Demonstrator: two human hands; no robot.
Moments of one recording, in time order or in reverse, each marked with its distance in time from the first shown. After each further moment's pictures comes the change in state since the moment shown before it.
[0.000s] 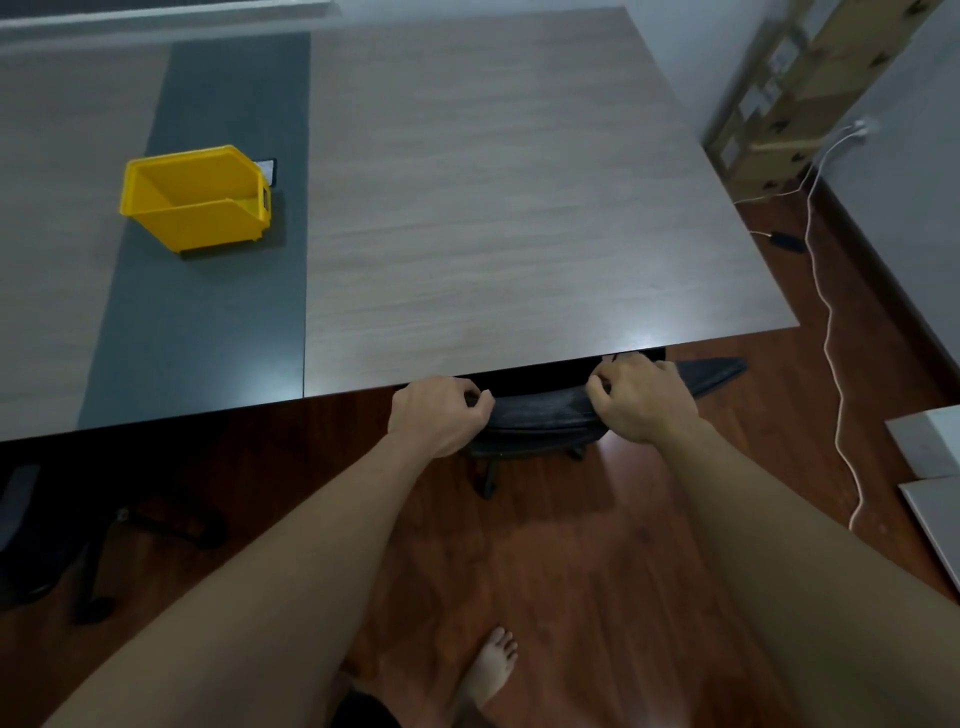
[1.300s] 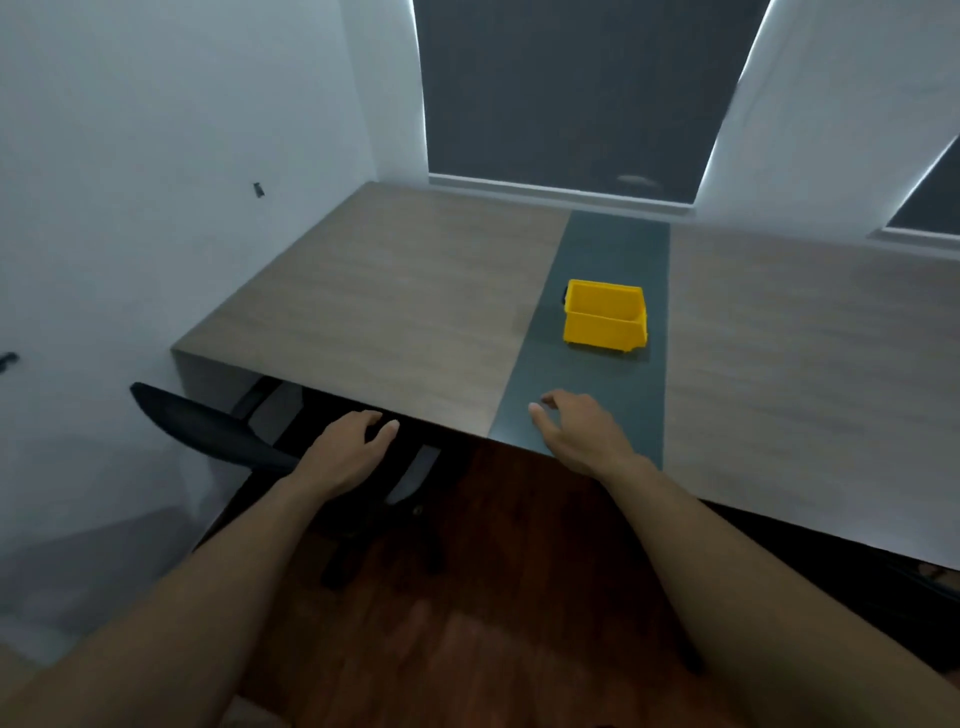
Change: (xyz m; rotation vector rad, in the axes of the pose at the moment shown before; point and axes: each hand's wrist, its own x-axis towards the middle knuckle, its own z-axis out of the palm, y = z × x) left_hand -0.374 -0.614 -0.230 -0.308 0.331 -0.466; right_hand -0.089 -0.687 -0.007 0.296 0.012 -0.503
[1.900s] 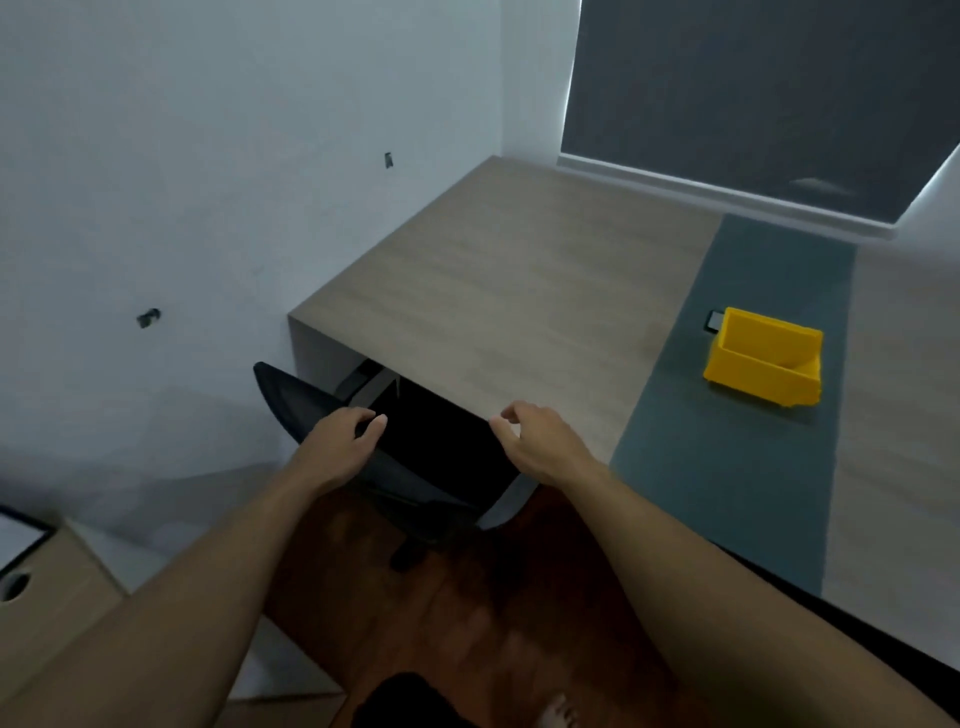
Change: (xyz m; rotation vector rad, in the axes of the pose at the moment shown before) left_hand 0.064 -0.184 -0.081 0.001 0.141 -0.204; right_hand 0.148 -0.183 0.141 0.042 -0.263 -0.216
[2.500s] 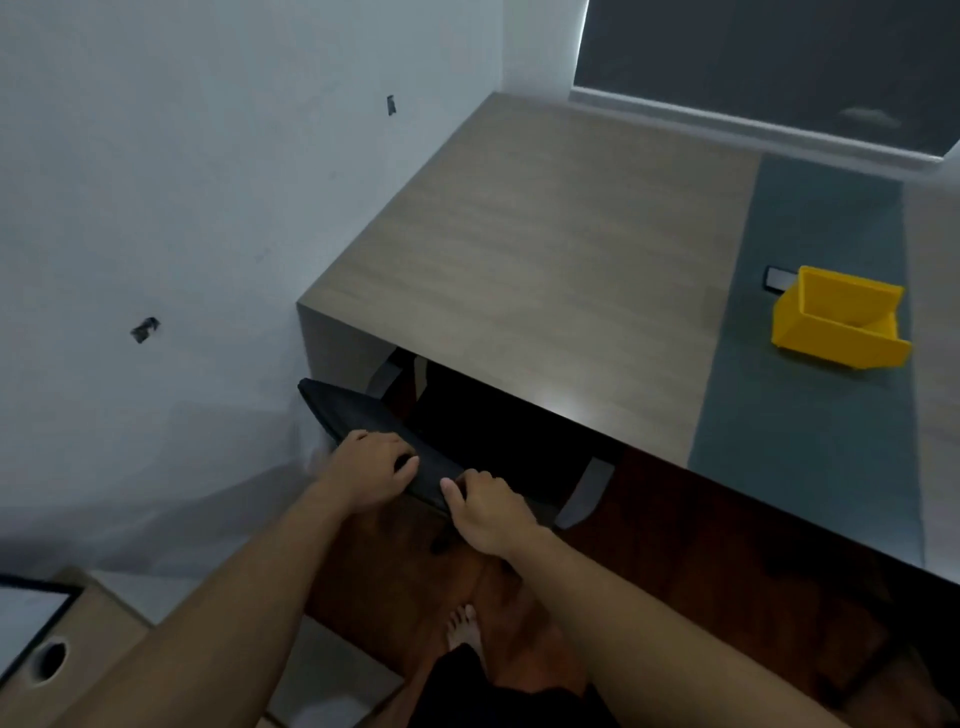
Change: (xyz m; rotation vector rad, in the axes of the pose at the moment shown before) left_hand 0.103 -0.149 -0.011 0.431 -0.300 0.347; right_hand 0.071 -0.147 0.197 0.054 -0.255 0.188
